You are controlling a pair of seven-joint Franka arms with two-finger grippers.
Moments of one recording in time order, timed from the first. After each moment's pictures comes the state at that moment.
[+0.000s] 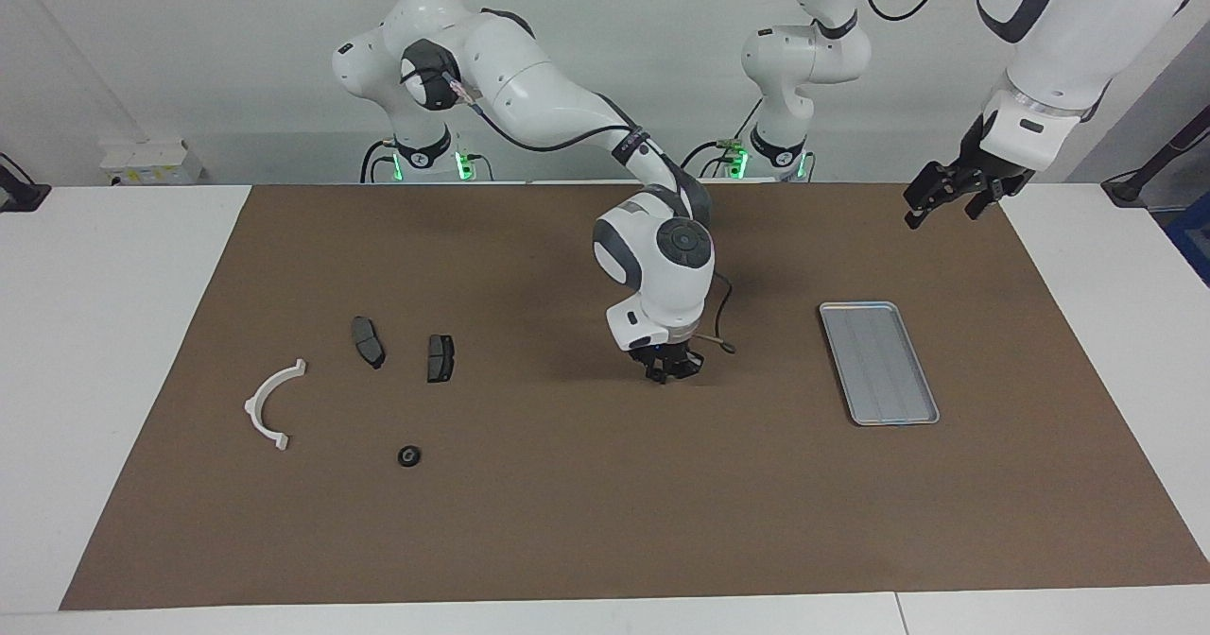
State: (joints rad) left arm -0.09 -0.02 0.05 -1.64 -0.03 1.59 -0.14; right arm 0.70 0.89 -0.07 -1.08 0.04 1.97 1.13
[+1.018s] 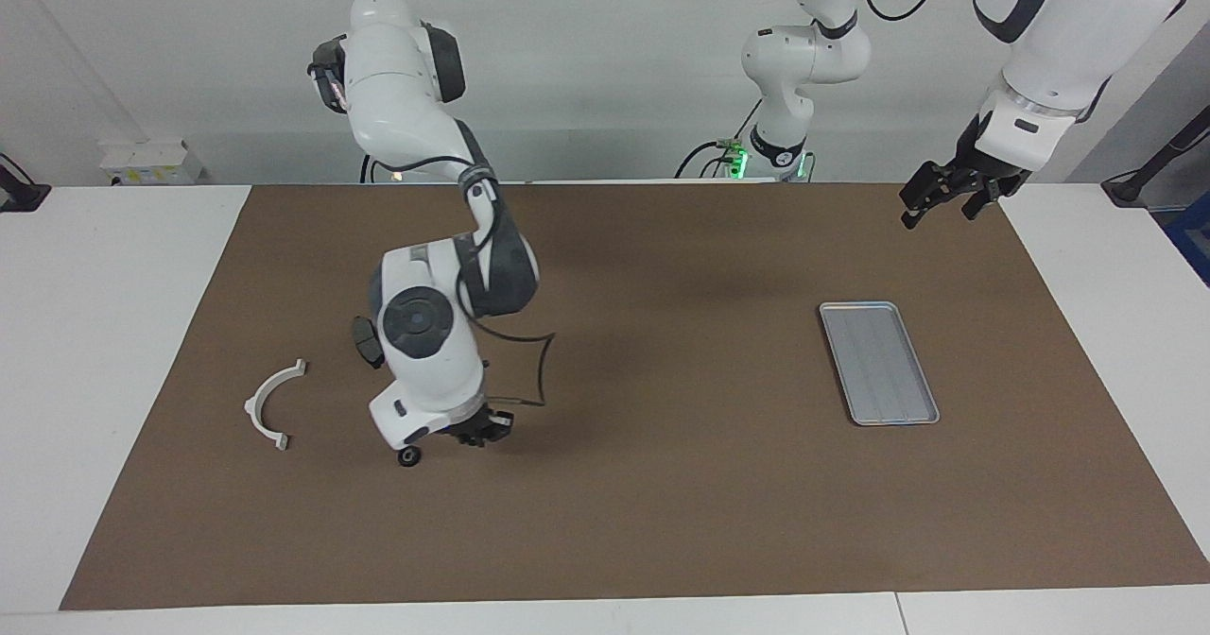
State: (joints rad) left arm -0.09 -0.02 0.05 -1.64 -0.03 1.59 -0.14; right arm 0.22 0.84 -0.07 -1.00 0.04 1.78 0.28
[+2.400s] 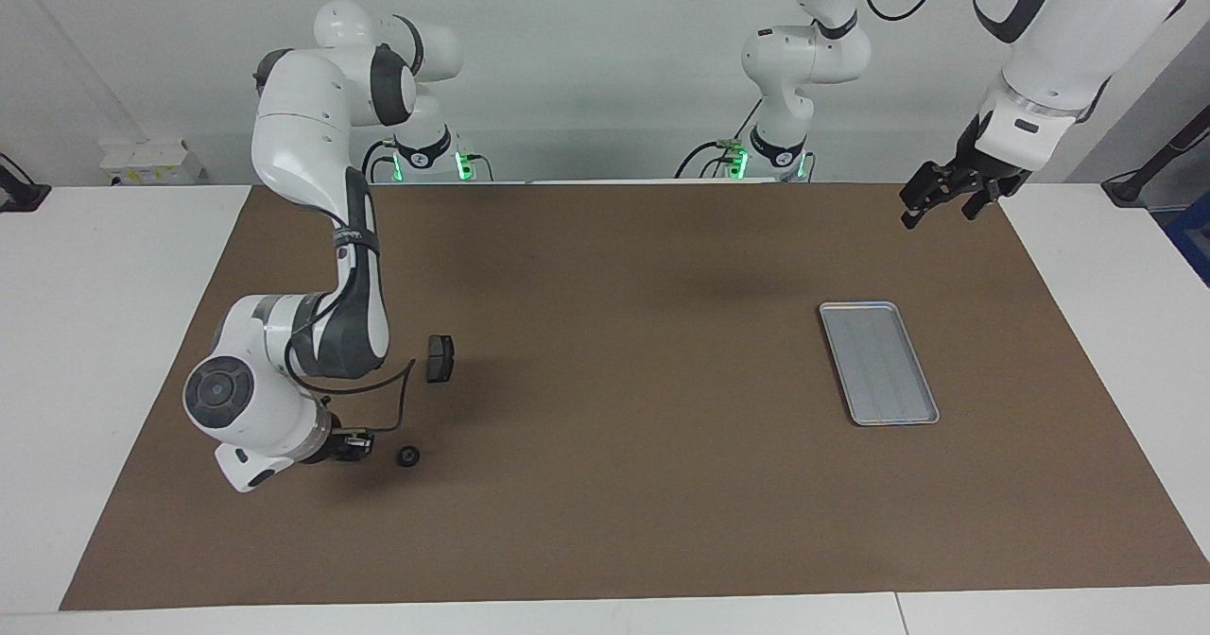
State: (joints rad) left arm -0.09 -0.02 0.05 -1.64 -0.03 1.59 -0.14; right arm 0.01 0.89 -0.06 -1.06 0.04 1.78 0.04
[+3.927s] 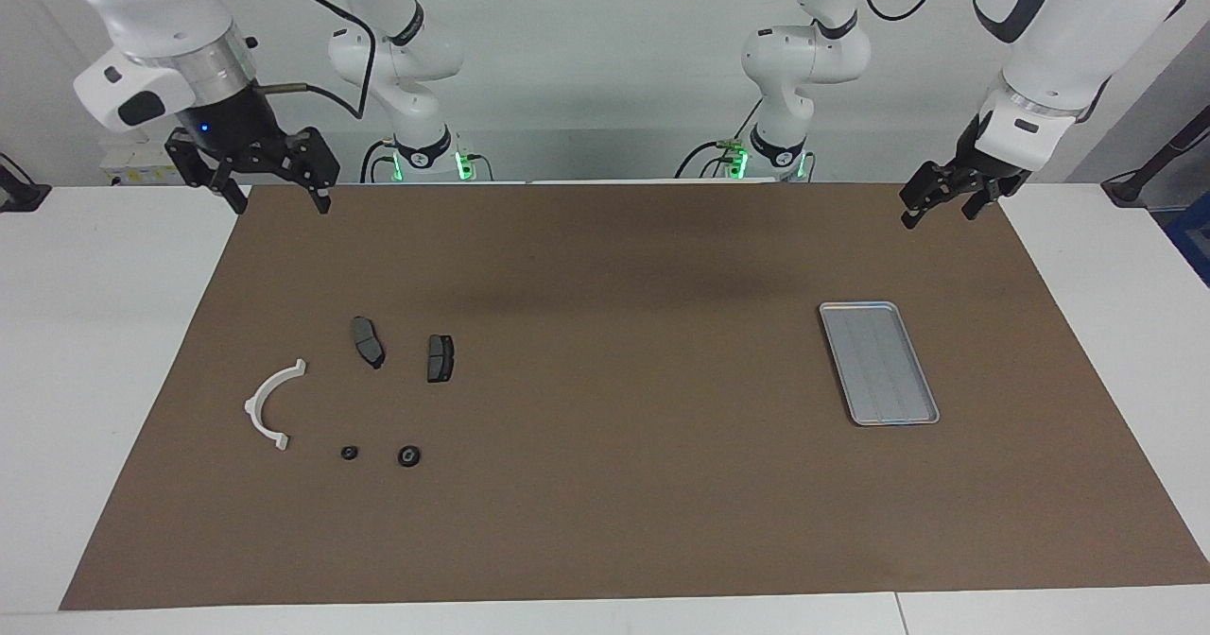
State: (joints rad) left arm -0.09 -0.02 0.05 -1.64 -0.03 1.59 -0.14; right arm 0.08 0.12 -0.06 -1.24 0.00 1.36 0.04
